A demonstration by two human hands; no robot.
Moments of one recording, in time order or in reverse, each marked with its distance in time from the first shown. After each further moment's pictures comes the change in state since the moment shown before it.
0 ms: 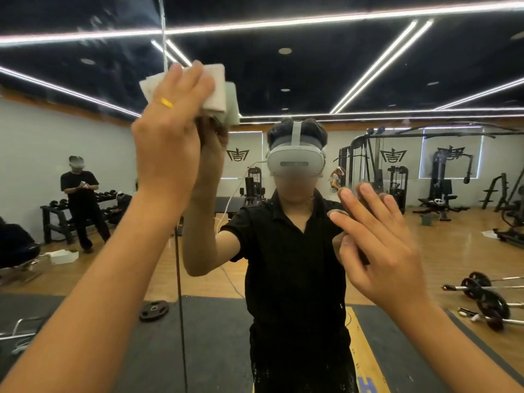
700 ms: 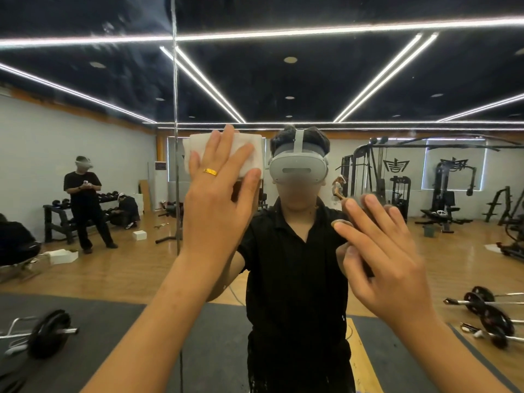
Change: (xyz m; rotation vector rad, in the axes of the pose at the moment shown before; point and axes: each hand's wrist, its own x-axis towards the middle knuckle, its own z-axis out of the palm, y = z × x) left_hand -0.063 0.050 0.008 -0.235 -0.154 -0.194; right_hand 0.001 -0.001 -0.001 -0.002 0.007 -0.009
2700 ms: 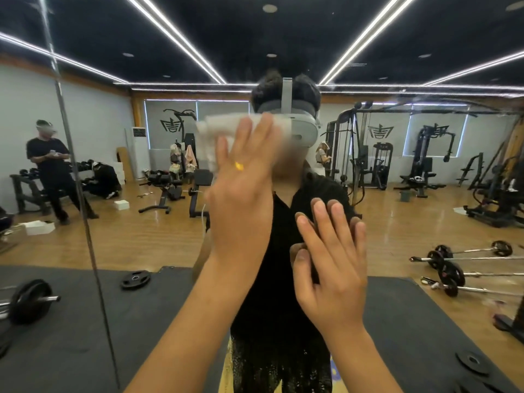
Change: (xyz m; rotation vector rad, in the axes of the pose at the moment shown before) left_hand -0.038 0.123 0.090 -0.108 0.095 -0.005; right_hand -0.073 0.007 -0.012 0.063 0.048 0.282
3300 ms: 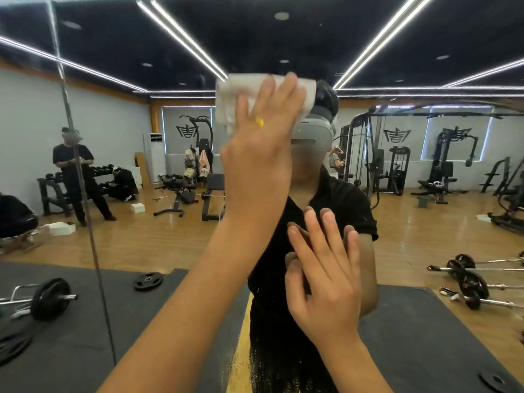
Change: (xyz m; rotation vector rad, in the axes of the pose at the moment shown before) left_hand 0.051 0.017 0.024 -0.027 -0.002 0.062; right_hand 0.001 0.000 -0.002 0.041 0.009 0.001
